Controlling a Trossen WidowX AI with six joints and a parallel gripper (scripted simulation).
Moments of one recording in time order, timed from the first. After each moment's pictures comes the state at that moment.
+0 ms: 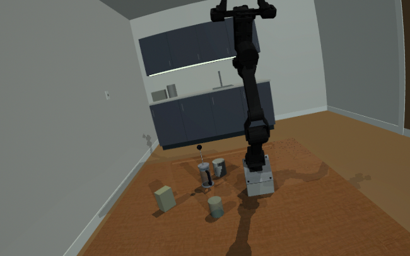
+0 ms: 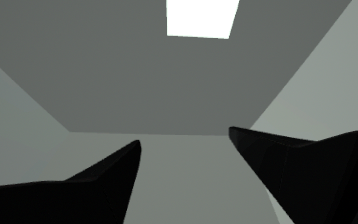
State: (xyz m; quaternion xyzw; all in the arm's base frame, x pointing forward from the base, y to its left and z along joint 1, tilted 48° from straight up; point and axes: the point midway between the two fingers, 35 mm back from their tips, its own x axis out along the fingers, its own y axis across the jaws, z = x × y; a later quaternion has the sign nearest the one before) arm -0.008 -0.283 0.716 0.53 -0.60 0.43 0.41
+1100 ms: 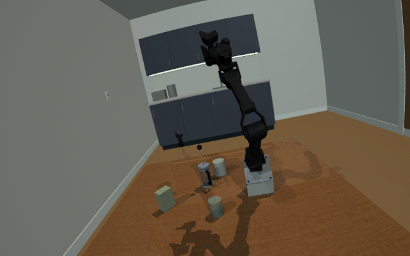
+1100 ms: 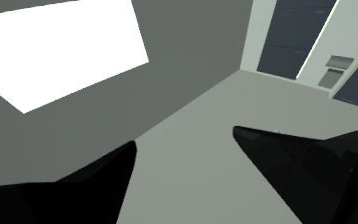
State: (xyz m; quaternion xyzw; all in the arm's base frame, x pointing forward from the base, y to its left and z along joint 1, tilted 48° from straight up) arm 0.151 -0.458 0.428 0.59 -0.41 -0.28 0.63
